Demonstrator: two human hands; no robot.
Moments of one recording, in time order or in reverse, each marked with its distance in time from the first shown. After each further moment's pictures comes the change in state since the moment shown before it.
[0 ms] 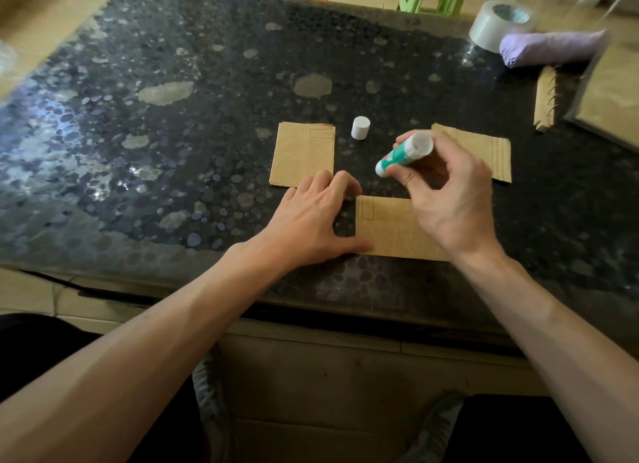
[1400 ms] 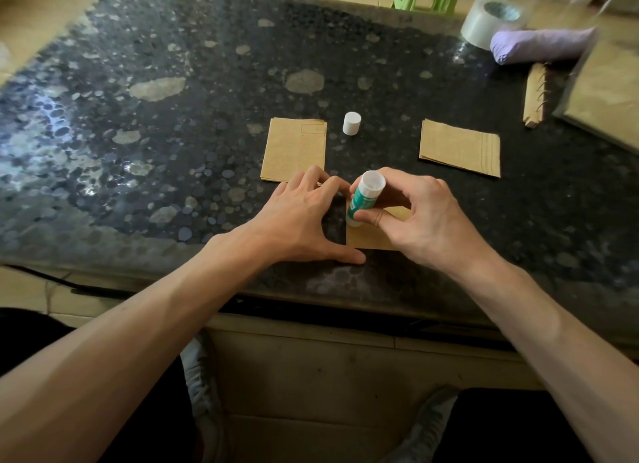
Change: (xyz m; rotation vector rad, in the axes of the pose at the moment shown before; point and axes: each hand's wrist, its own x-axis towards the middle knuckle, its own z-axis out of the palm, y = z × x) left_hand -0.005 0.001 -0.006 0.105 -0.116 0.022; right_hand -0.019 -0.017 -0.010 -0.120 -0.453 0.035
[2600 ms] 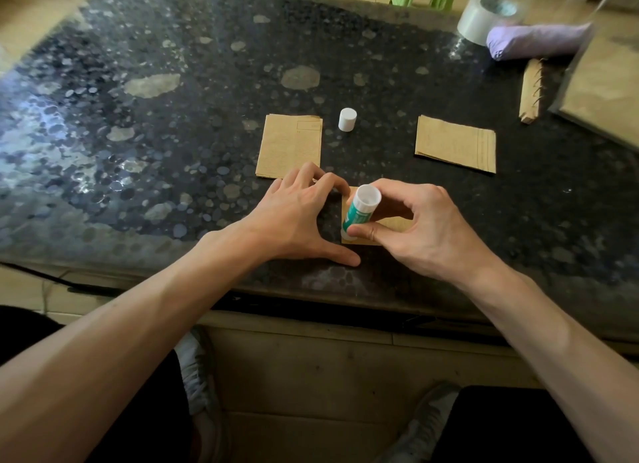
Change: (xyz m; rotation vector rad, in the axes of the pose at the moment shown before) left_hand 0.000 0.000 0.002 -0.009 -0.005 0.004; right_hand -0.015 -0.001 -0.005 0.110 -0.047 -0.030
